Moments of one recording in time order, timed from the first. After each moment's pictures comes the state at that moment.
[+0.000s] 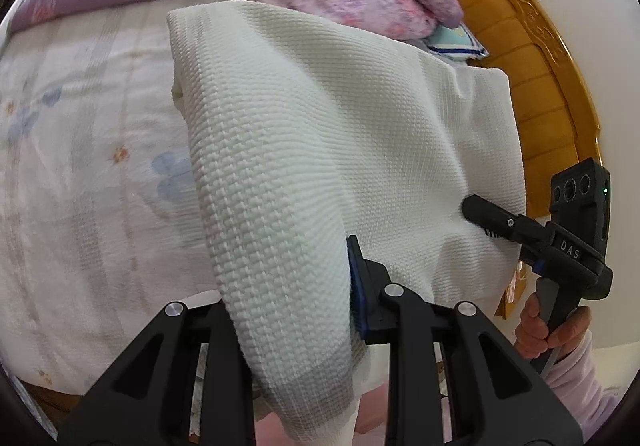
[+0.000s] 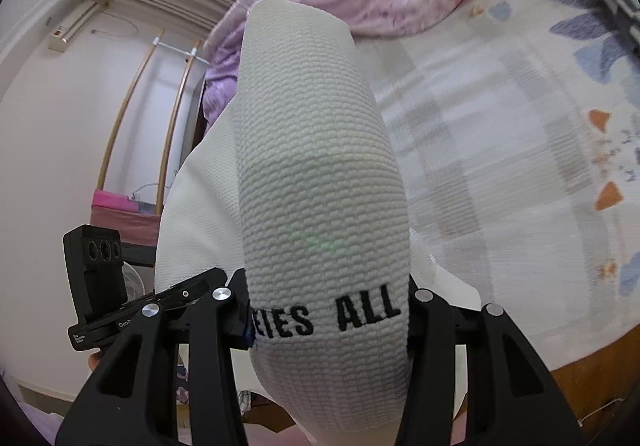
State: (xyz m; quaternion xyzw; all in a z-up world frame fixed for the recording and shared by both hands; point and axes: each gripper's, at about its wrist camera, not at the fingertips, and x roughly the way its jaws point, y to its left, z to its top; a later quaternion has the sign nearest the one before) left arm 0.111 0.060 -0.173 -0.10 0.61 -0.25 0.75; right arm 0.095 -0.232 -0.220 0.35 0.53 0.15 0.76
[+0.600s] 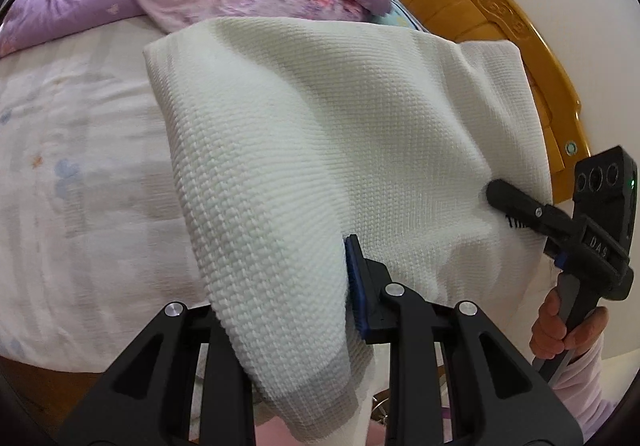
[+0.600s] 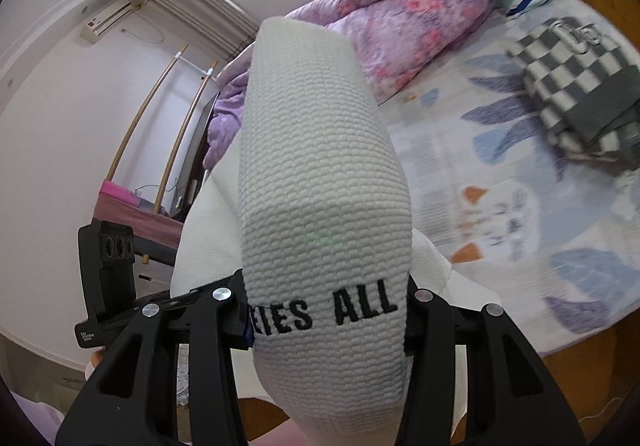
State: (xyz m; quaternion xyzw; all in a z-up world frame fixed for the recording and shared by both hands) left arm 0.017 -0.206 -0.127 -0.10 0.57 -0.26 0.77; right arm 0.007 -0.475 -0.131 0.29 0.48 0.16 0.81
